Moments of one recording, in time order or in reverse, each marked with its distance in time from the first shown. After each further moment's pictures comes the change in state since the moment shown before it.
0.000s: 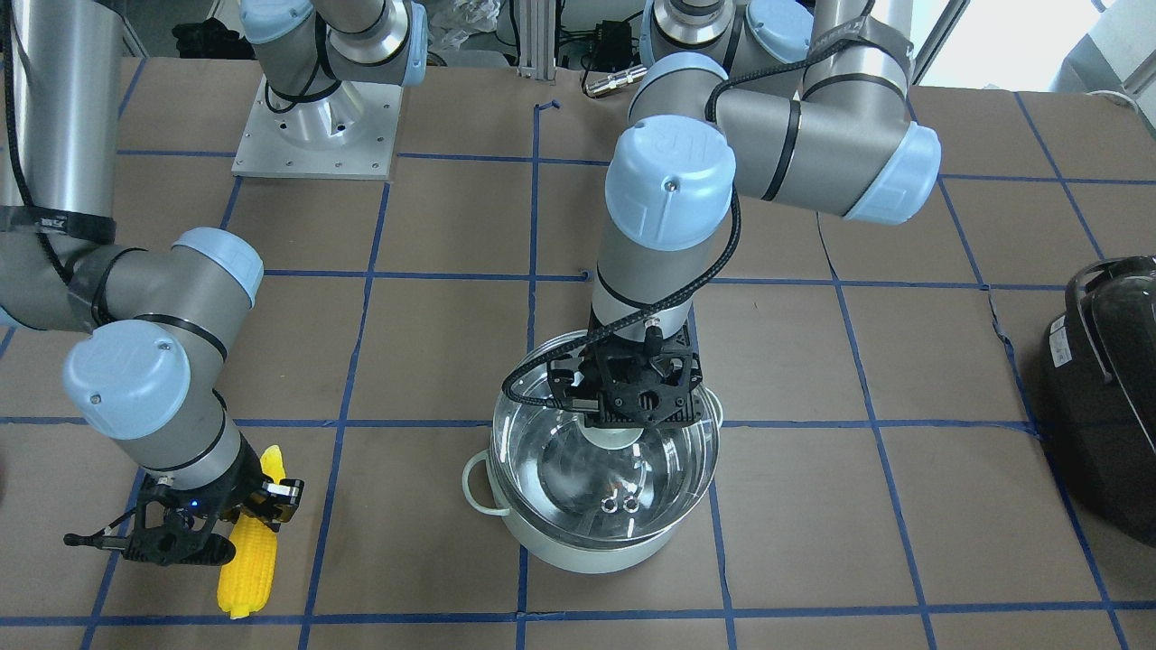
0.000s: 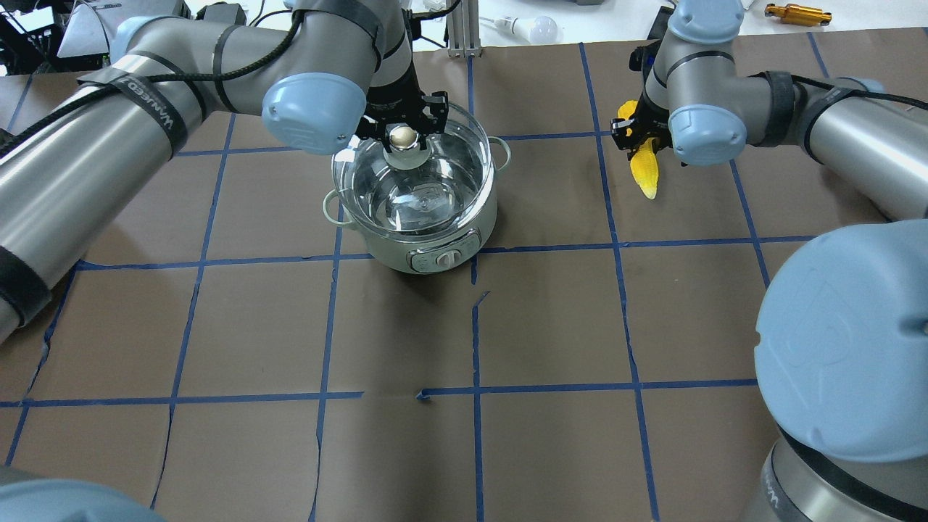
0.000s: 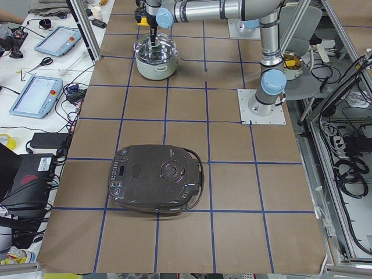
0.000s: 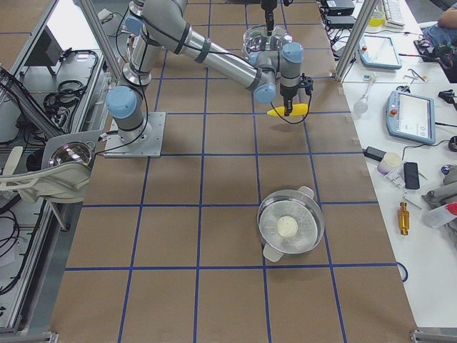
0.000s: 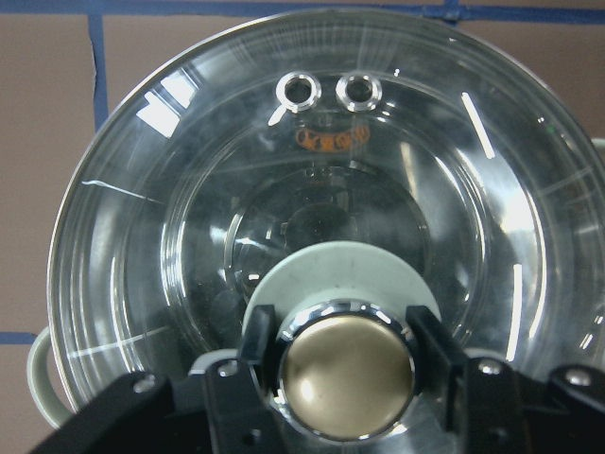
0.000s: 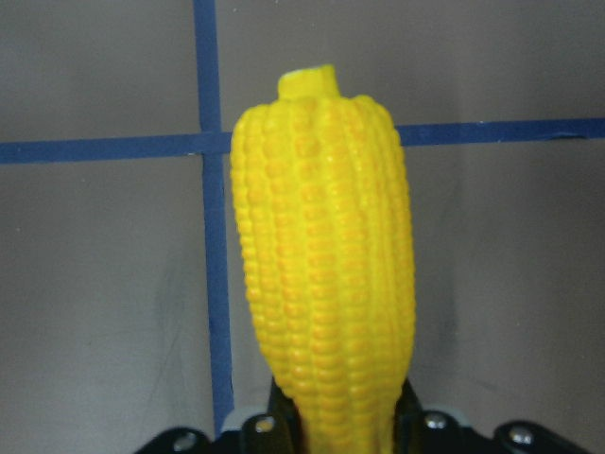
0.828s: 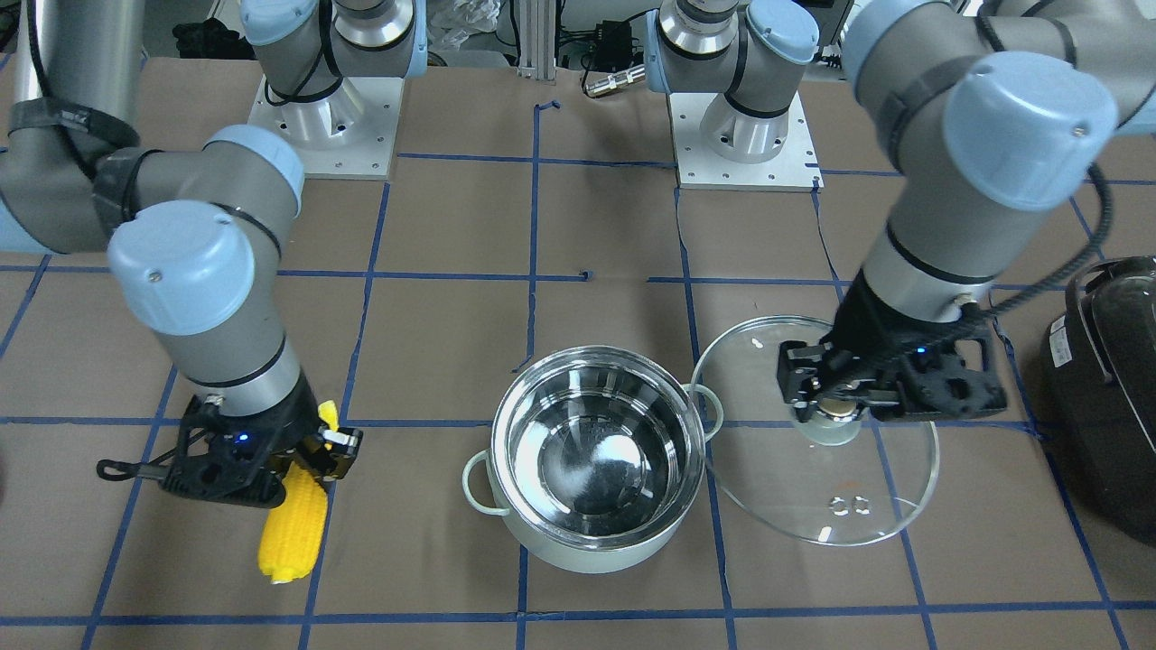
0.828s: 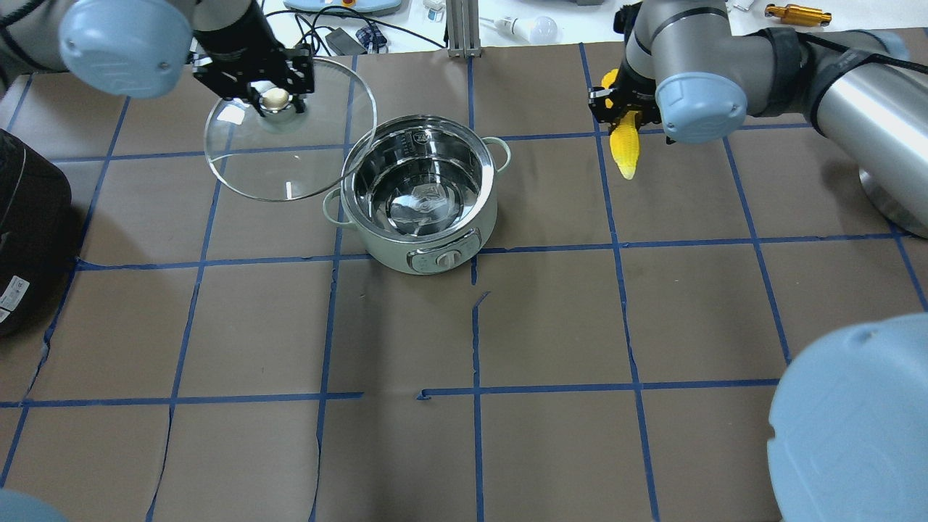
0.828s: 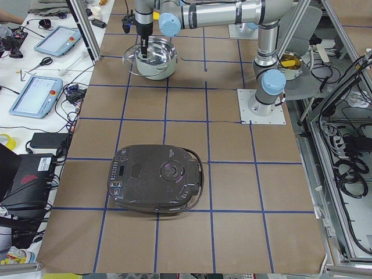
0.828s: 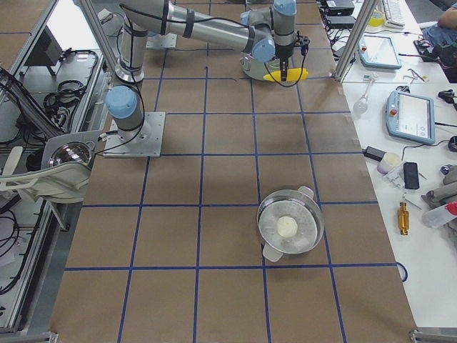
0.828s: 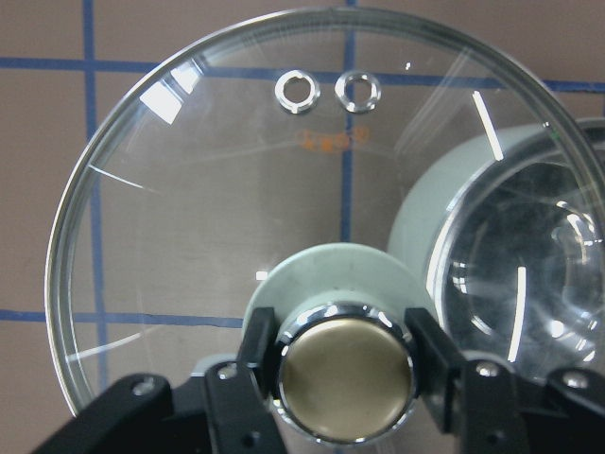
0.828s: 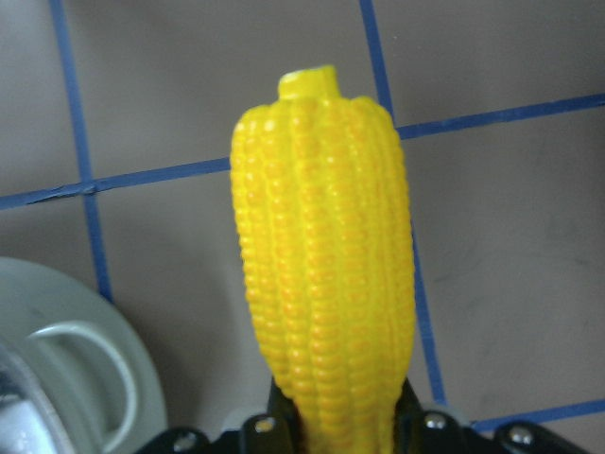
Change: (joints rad) left arm 0.405 0.093 -0.026 -0.110 -0.003 0.384; right arm 0.218 -0.133 -0.159 0.265 -0.009 0.352
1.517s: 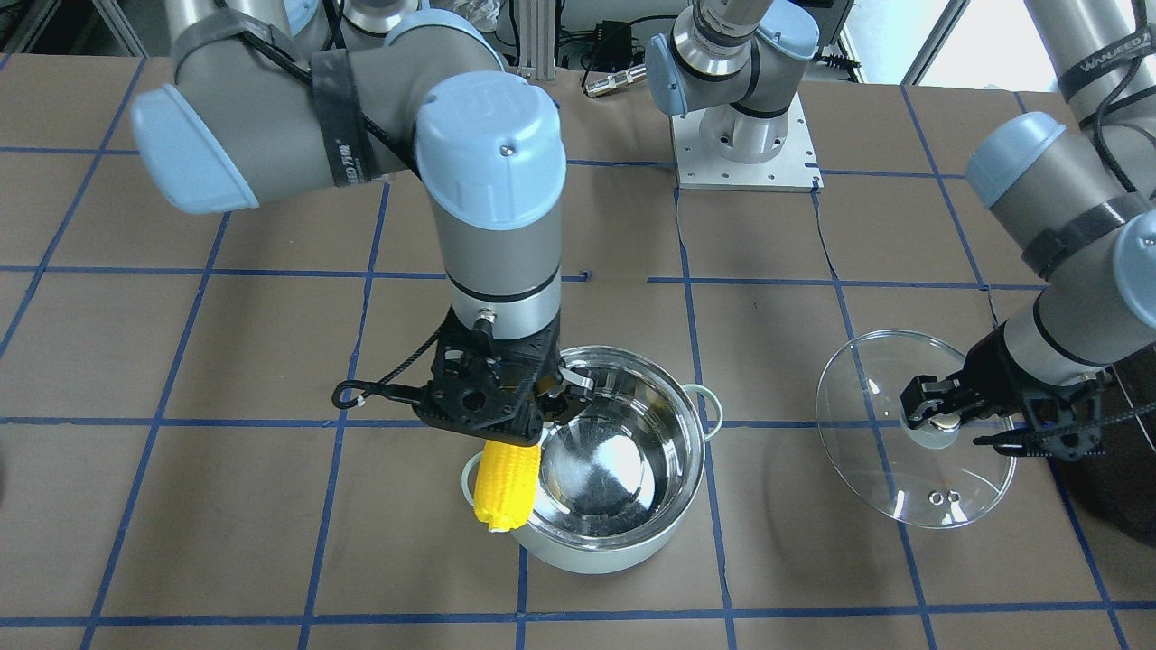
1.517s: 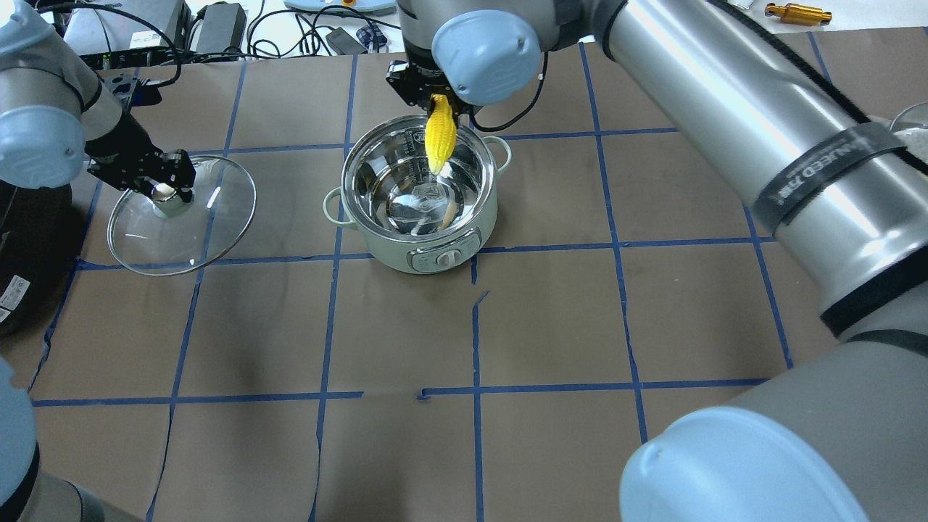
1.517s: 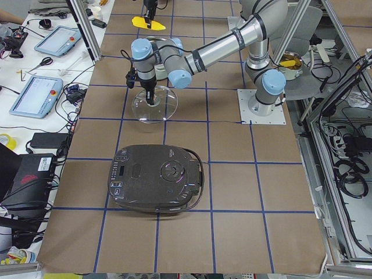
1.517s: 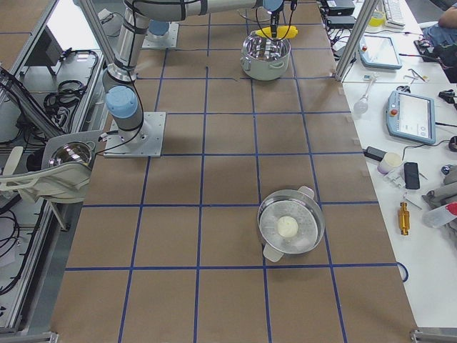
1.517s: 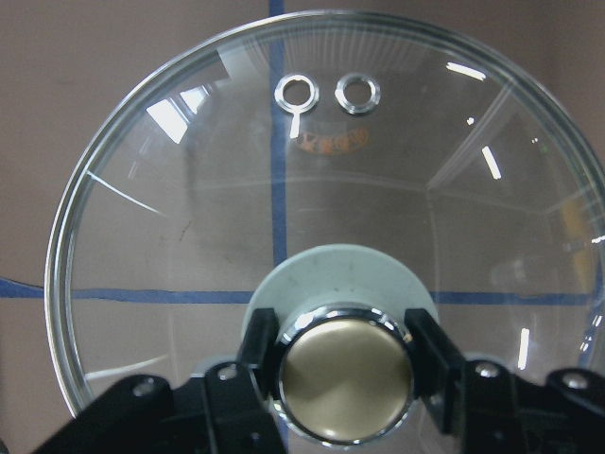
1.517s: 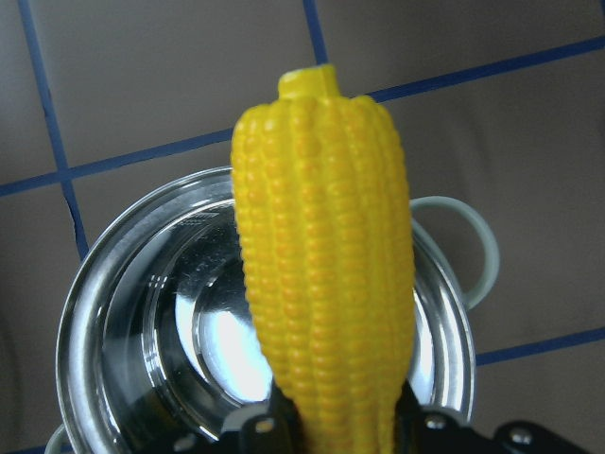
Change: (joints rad) left arm 0.206 -0.069 -0.245 0.215 0.002 0.276; right arm 0.274 0.170 -0.296 0.159 0.000 0.300
